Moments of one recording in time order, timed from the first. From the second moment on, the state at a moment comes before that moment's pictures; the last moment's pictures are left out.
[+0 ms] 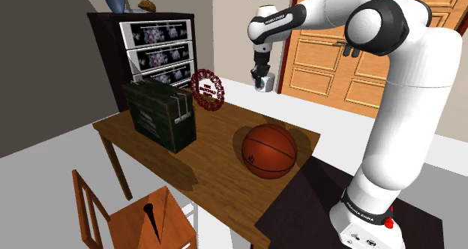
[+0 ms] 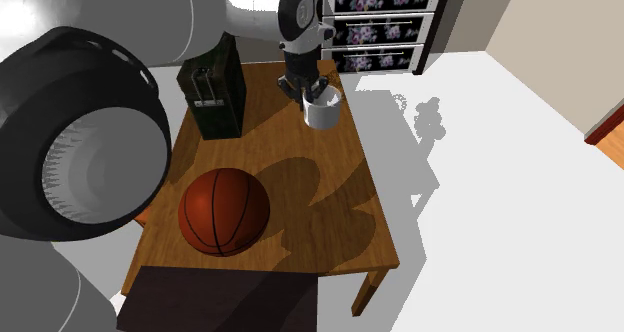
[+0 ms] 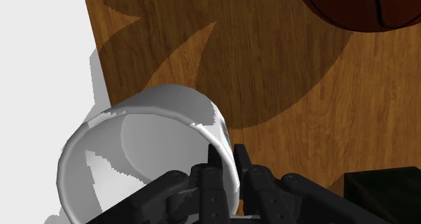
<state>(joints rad) -0.10 0.18 -0.23 -1.73 0.00 1.92 -0.30</state>
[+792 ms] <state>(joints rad) -0.10 0.17 -0.24 -1.58 -0.01 1.77 -0.30</state>
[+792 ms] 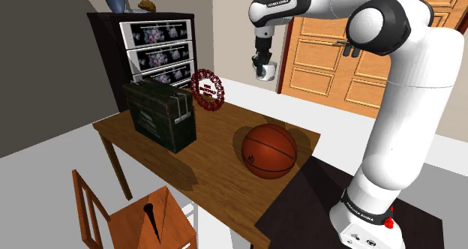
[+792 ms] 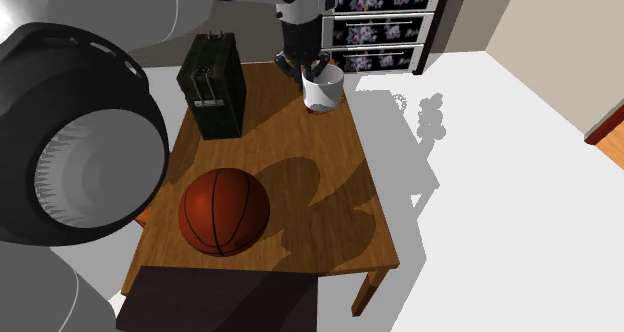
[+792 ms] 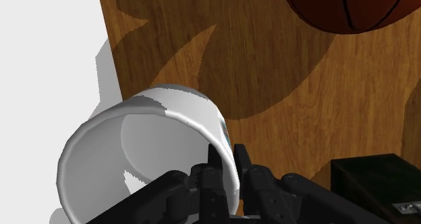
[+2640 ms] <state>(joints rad) 0.18 0.20 -0.04 -1.44 -0.04 1.64 0.16</state>
